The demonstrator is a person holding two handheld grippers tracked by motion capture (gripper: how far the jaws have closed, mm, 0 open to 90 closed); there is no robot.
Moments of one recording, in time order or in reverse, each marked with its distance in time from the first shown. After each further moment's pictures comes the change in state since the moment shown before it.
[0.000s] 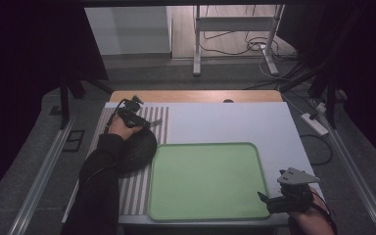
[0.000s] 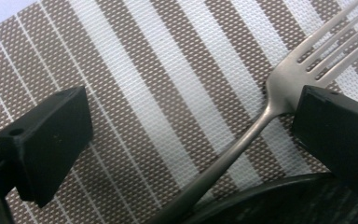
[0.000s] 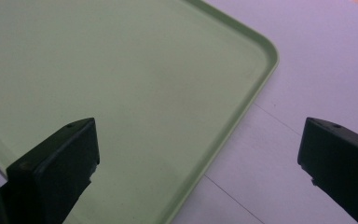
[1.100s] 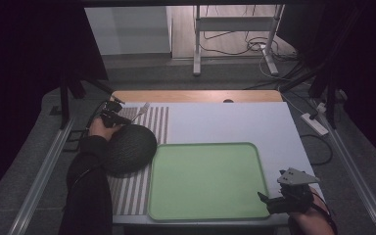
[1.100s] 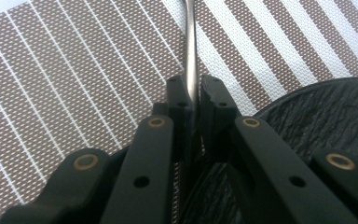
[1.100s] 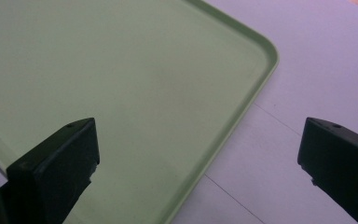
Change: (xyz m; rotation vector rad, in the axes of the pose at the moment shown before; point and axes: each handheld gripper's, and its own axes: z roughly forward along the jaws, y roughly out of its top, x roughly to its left) left arm 0.044 -0.037 -0.030 -0.070 -0.096 -0.002; right arm 0.001 0.000 0.000 -0.002 -0.001 -0.004
